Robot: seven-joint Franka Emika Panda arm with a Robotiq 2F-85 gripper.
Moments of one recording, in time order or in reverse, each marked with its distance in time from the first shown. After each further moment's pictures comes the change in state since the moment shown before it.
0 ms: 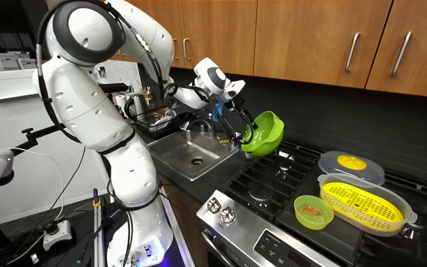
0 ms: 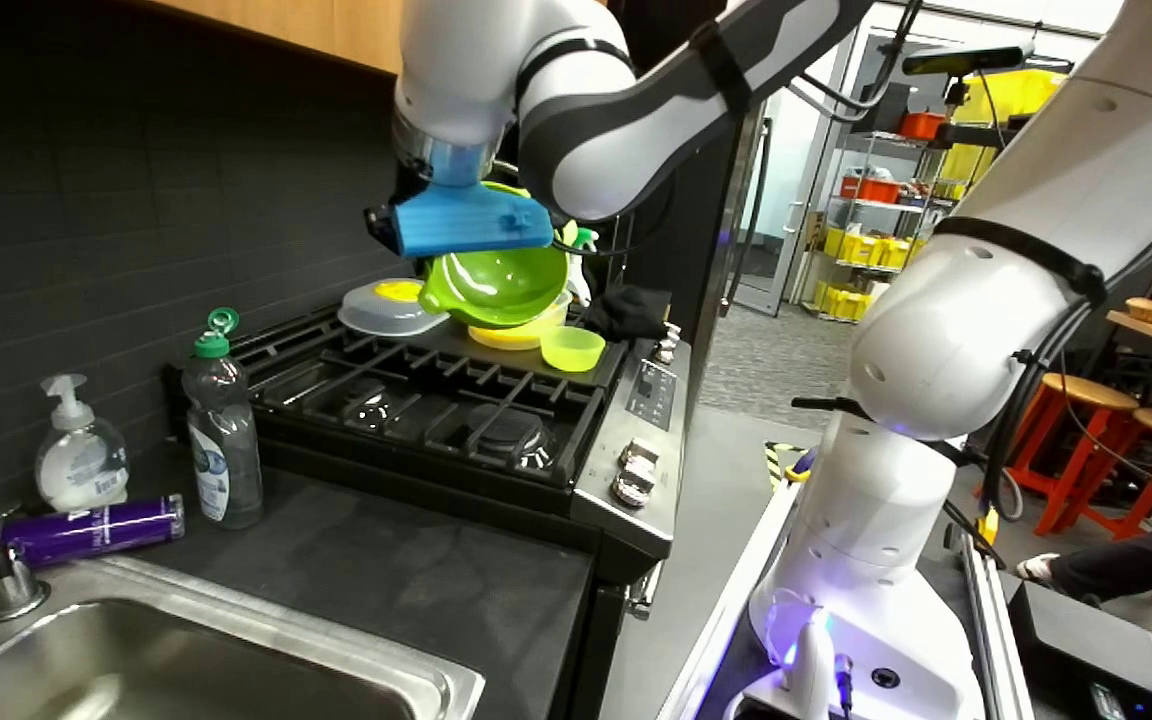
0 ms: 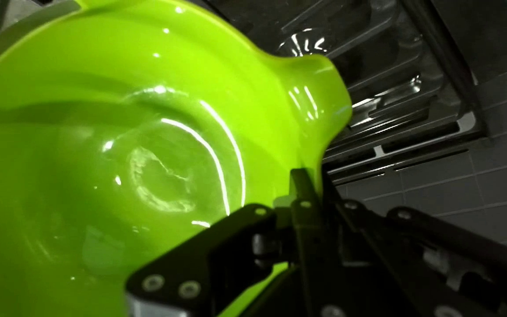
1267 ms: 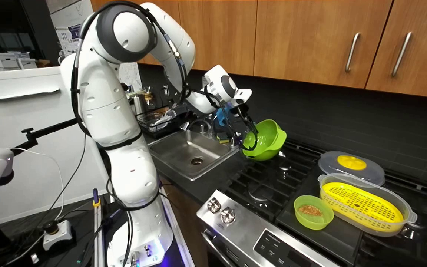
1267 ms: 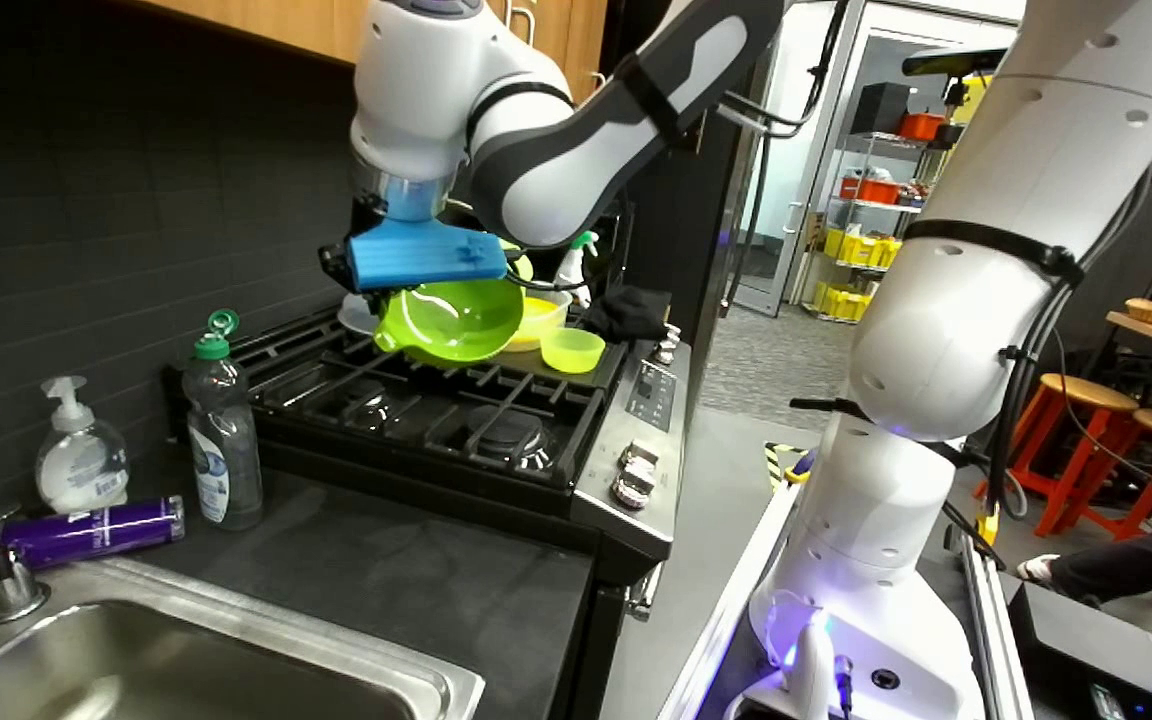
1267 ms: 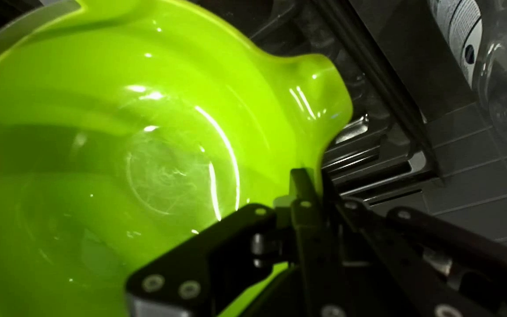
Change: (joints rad) arm 0.003 0.202 -0.011 0.095 -0.004 0.091 -0.004
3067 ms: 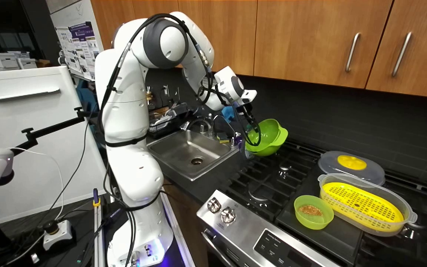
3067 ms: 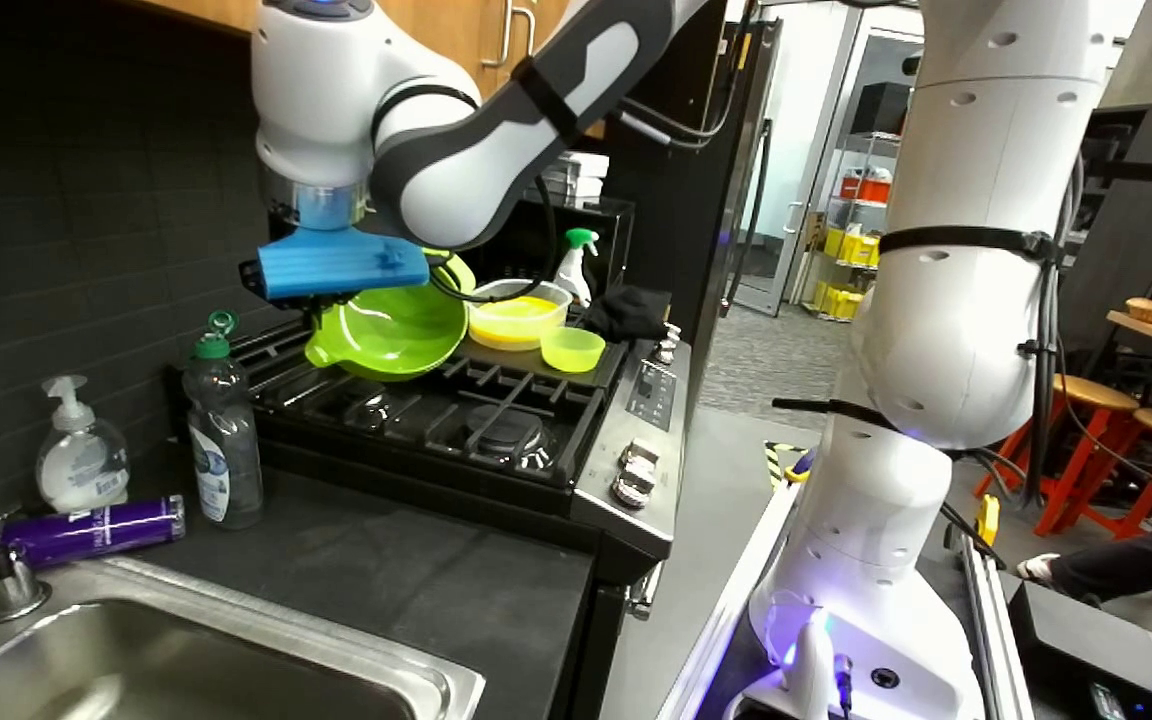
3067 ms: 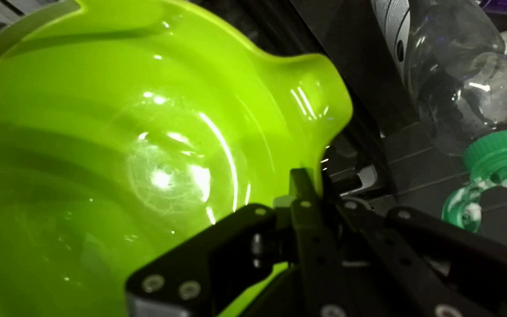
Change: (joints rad) arm 0.189 0.238 -0.130 0.233 0.003 -0.068 -0.016
